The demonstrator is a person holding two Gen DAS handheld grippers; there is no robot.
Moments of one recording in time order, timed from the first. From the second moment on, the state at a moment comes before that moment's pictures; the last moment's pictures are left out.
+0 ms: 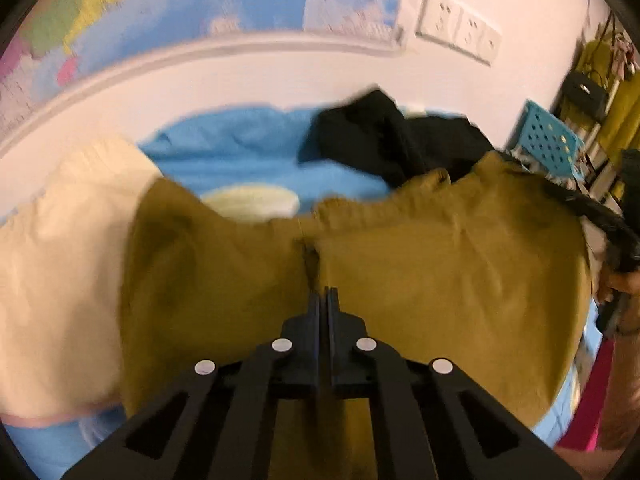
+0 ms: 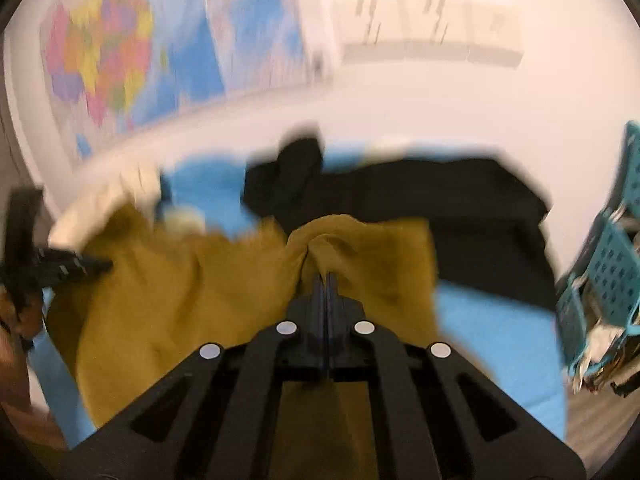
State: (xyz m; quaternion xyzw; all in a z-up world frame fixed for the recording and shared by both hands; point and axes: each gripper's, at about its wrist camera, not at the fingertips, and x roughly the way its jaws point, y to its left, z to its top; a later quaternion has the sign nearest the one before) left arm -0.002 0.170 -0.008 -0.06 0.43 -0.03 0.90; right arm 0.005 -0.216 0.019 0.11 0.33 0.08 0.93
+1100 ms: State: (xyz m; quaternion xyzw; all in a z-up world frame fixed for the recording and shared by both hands) left arm -0.041 0.150 -0.014 -0.01 0.39 0.03 0.92; right arm 0.003 -0.118 -0.034 0.07 0.41 0.16 0.90
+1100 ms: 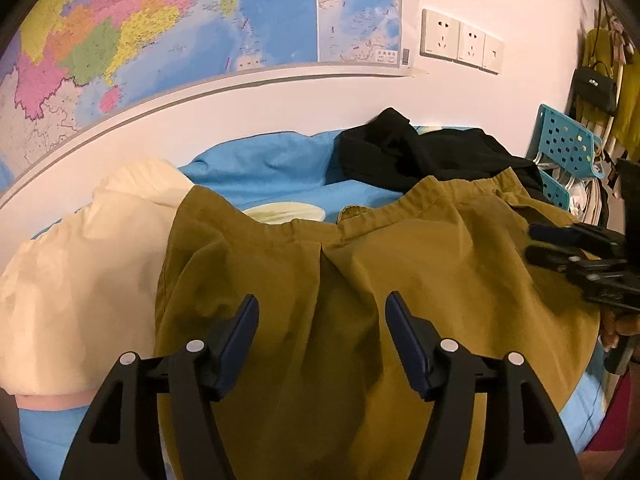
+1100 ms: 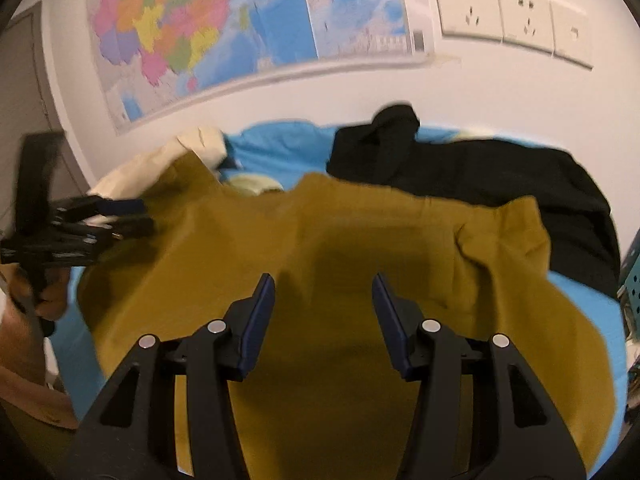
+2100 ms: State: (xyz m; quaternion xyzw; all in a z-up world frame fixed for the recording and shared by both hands) left arm -0.078 0.209 -0.051 -0.14 0.41 -0.01 0.90; right arm -0.057 -0.192 -0.037 0.18 0.40 0.13 0.89
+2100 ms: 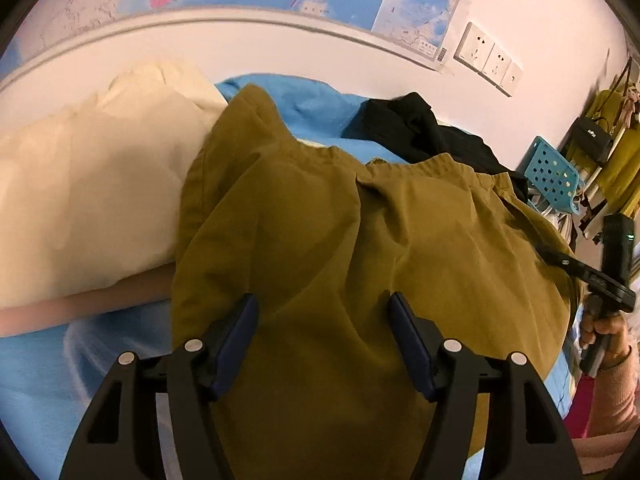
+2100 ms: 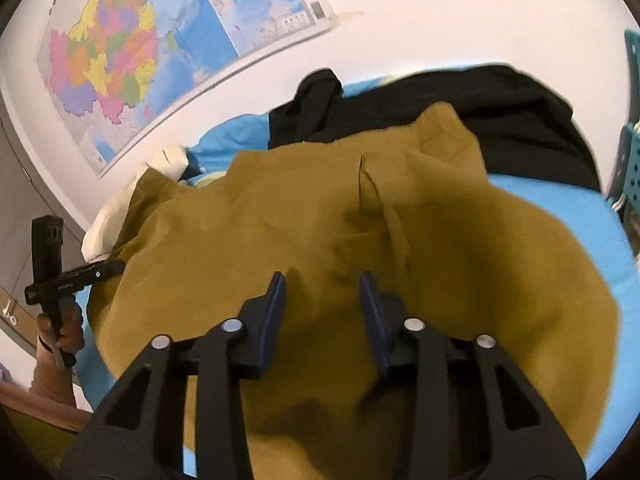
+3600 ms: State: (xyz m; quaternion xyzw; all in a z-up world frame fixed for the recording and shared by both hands) left arm -0.179 0.199 -0.091 -0.29 0.39 -0.11 0.87; right arm -0.099 0.047 -0.045 -0.22 0.33 0.27 0.88
